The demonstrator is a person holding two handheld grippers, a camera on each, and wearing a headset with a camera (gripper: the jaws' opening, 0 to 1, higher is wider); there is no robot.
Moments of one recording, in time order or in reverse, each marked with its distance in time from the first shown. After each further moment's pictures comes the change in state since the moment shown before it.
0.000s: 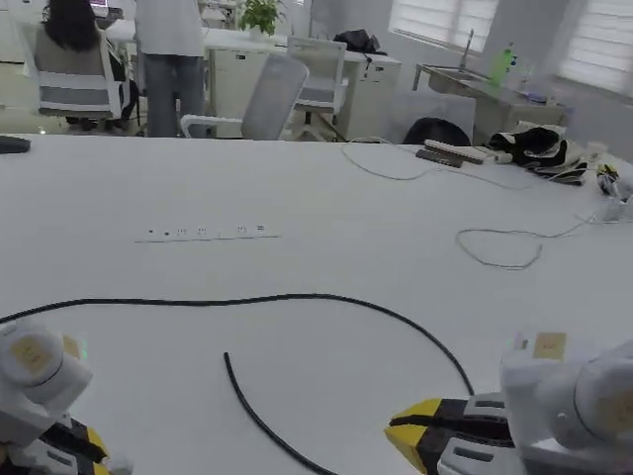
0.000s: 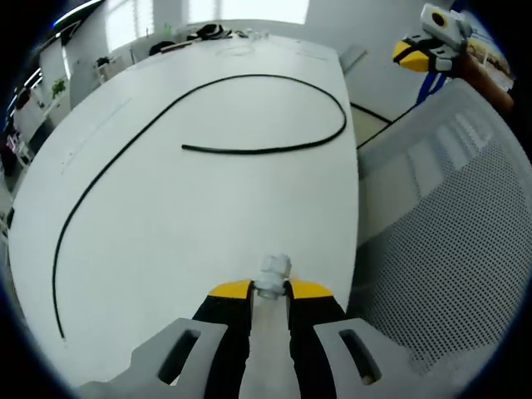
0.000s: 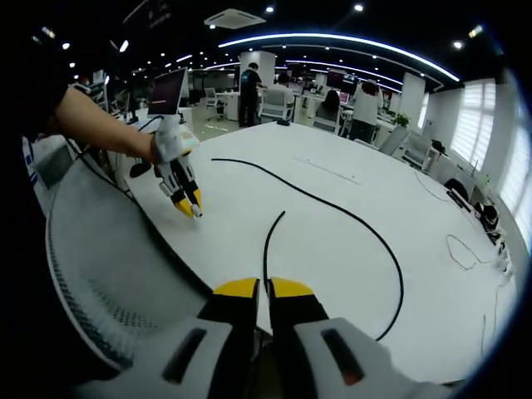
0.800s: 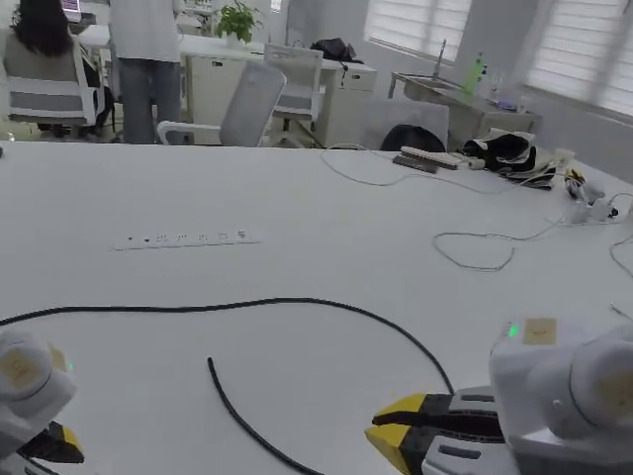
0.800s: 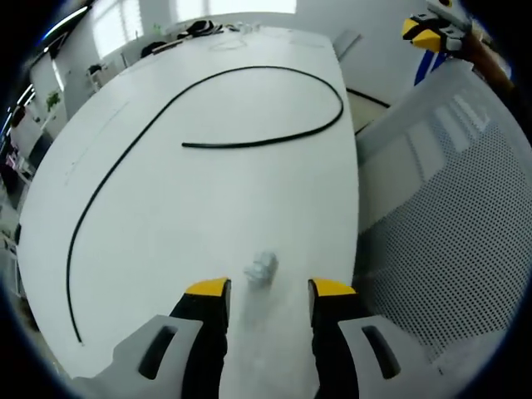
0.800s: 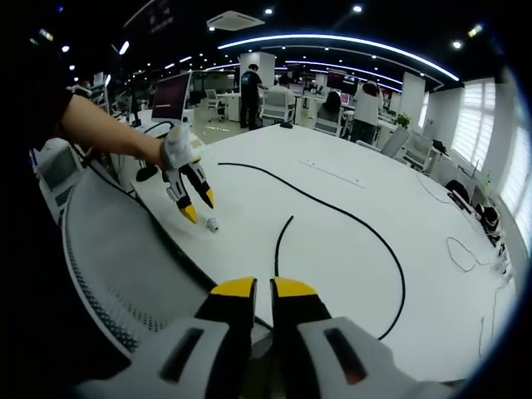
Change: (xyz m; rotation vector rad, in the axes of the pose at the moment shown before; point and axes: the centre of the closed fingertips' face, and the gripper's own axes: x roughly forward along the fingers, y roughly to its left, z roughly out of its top) left arm -0.038 -0.007 0.001 0.065 0.019 0.043; right arm -0.002 0.019 0.015 -0.032 0.030 0.027
